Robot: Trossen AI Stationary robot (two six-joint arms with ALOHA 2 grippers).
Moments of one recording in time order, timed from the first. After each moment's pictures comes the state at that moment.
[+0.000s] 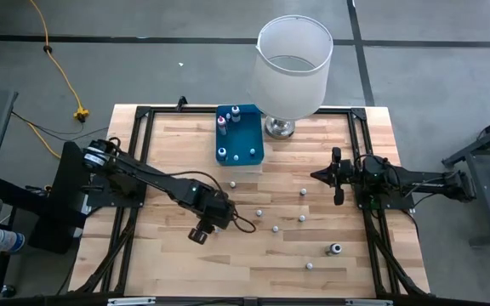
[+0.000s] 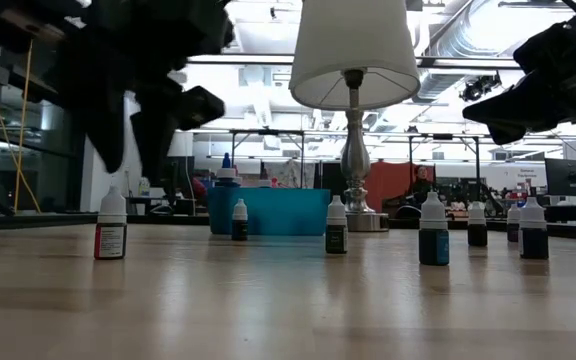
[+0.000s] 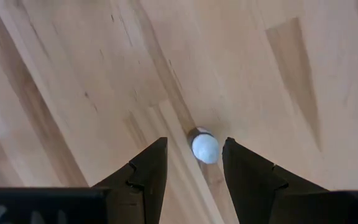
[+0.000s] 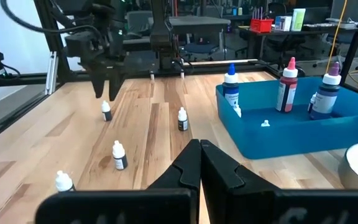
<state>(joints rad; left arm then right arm) -0.31 1.70 1.17 -0.72 0.12 0.10 -0.12 0.15 0.01 0.04 -0.06 0.04</state>
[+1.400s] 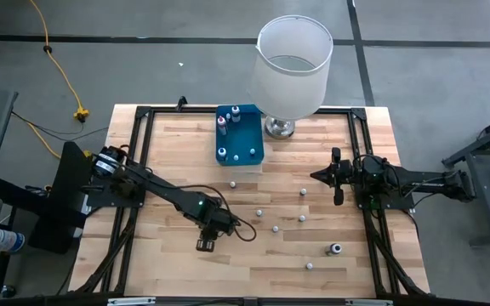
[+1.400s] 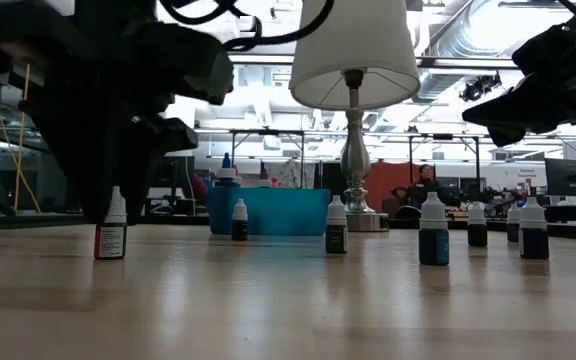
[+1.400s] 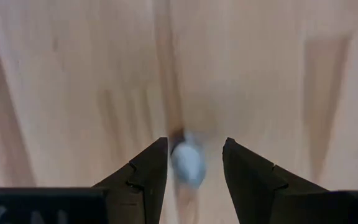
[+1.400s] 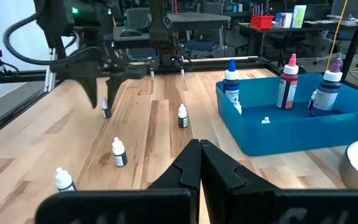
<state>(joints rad) -0.38 1.81 1.20 -0.71 0.06 -0.27 -0.12 0.16 0.01 0.04 -0.06 0.04</state>
